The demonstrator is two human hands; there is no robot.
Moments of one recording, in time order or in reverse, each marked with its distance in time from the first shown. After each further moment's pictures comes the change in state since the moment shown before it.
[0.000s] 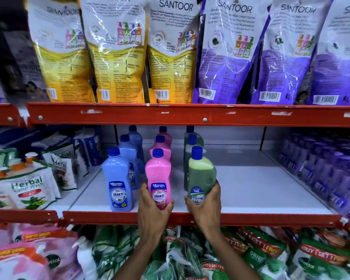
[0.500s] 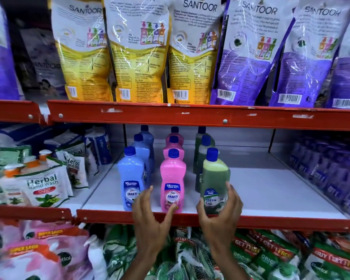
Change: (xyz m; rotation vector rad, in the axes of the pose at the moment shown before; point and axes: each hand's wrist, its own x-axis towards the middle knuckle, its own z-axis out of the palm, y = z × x) left_hand -0.009 -0.030 -0.037 -0.070 0.133 0.143; right_hand -0.044 -0.021 0.007 -0.021 0.294 -0.186
